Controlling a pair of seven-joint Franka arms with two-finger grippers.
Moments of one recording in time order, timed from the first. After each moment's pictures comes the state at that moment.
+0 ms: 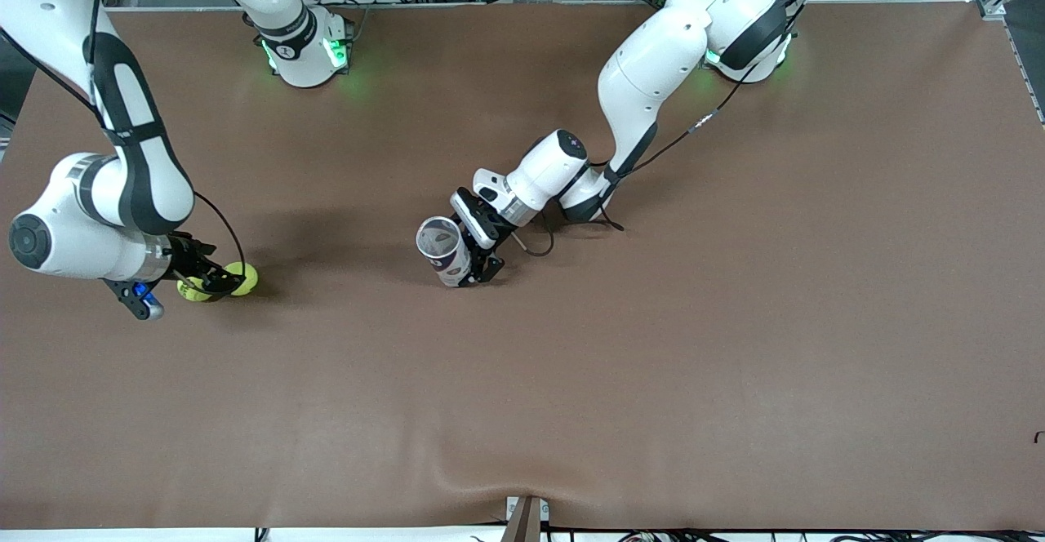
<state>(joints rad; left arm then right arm) -0.70 1.11 -0.30 -1.51 -0.07 3.55 0.37 -0.15 0.42 0.00 -1.97 0.14 2.16 0.50</state>
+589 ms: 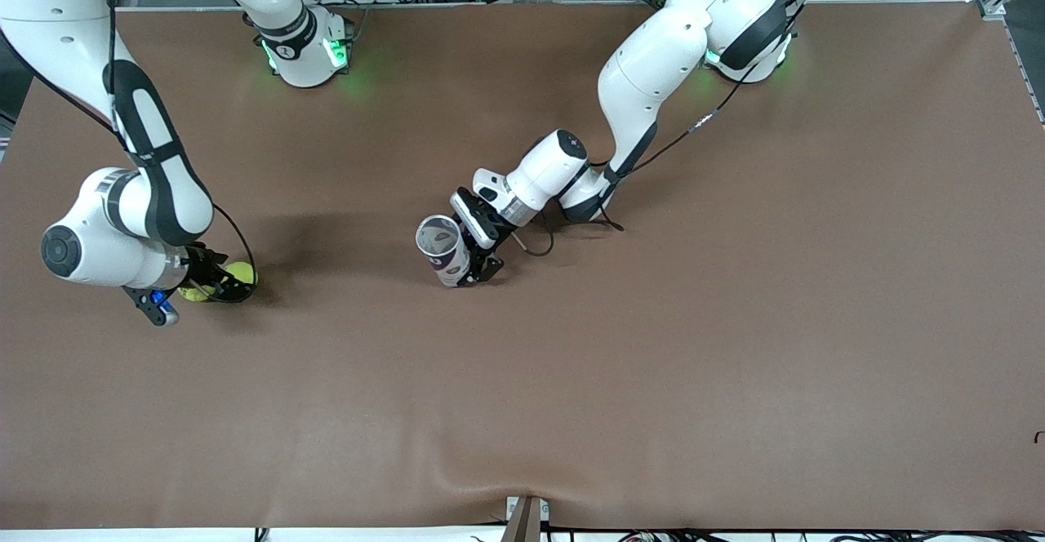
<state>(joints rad) -0.70 1.11 -0.30 -1.51 -0.07 3.55 0.37 -0.15 0.49 0.01 -1.97 0.14 2.25 0.51</state>
